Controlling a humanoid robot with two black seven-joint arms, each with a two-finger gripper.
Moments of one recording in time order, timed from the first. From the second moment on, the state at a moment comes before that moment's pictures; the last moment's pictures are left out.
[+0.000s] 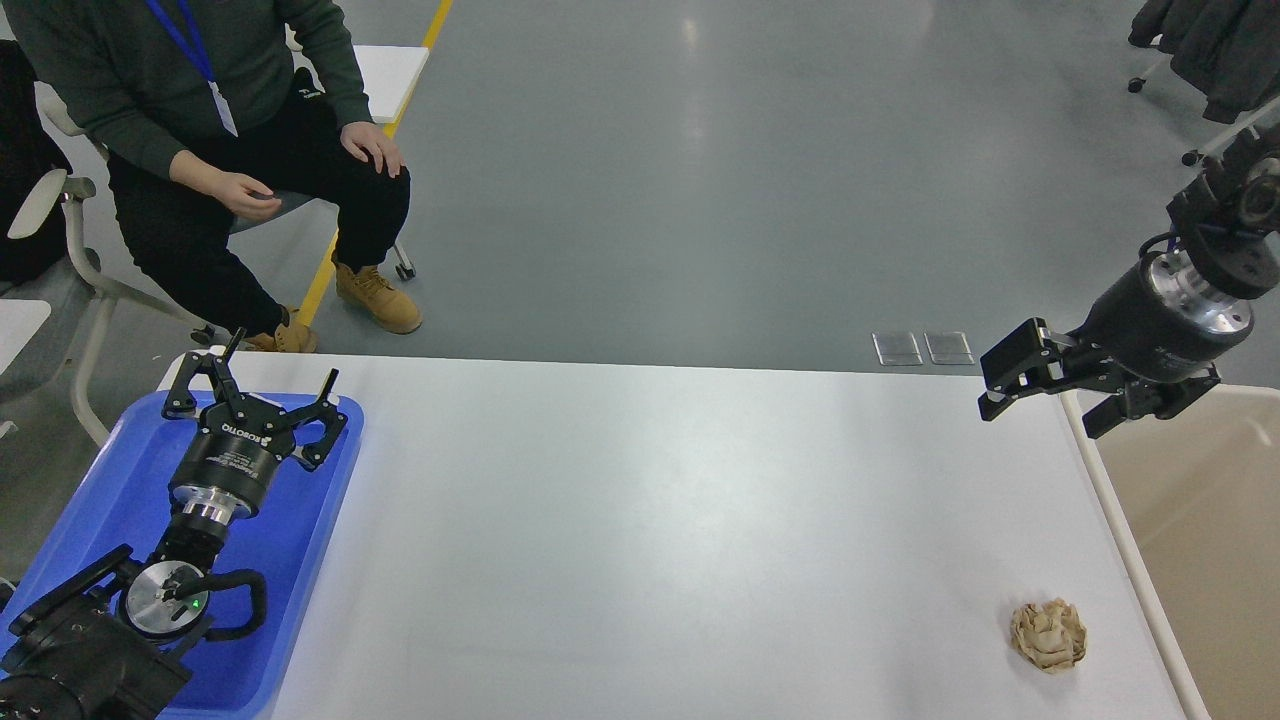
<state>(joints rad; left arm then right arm) -0.48 0.36 -0.88 -0.46 -0.17 -0.78 -0.41 2.00 -0.57 -1.13 1.17 -0.36 0.79 0.10</state>
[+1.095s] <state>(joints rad) -0.48 0.36 -0.88 -0.46 -0.17 -0.78 -0.41 1.99 -0.58 -1.12 1.15 -0.35 0.79 0.10</state>
